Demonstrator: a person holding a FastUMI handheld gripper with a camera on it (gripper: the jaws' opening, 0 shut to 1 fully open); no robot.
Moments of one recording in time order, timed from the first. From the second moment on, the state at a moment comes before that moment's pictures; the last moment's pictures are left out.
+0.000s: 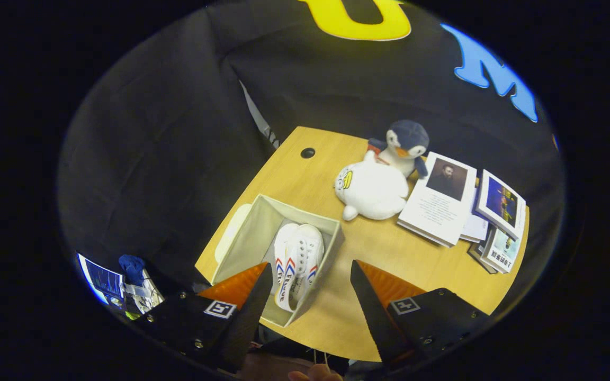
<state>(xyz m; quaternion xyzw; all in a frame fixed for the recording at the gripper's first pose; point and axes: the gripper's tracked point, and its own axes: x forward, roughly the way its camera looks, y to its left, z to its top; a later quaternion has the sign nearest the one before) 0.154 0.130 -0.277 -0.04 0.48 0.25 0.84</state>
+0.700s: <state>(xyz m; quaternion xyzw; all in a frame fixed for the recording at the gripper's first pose) 0.116 -0.039 -0.080 -0.01 0.06 0.03 1.00</state>
